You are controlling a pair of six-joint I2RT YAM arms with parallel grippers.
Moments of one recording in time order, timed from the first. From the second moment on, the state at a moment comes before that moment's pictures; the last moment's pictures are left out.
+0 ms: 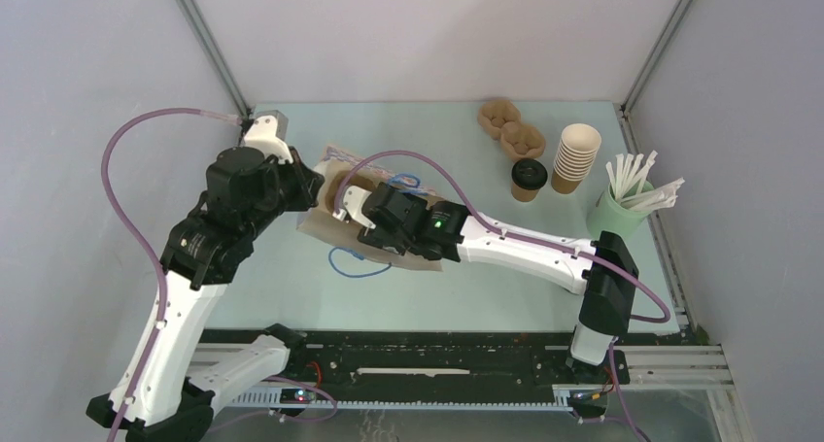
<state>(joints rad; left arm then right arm) -0.44 0.92 1.41 -0.87 -0.12 -0.37 1.15 1.75 1.58 -0.62 0.43 -0.32</state>
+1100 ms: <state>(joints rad) -0.44 0.63 1.05 -0.79 -0.19 -0.39 1.21 1.79 1.55 -0.50 0.45 -0.34</state>
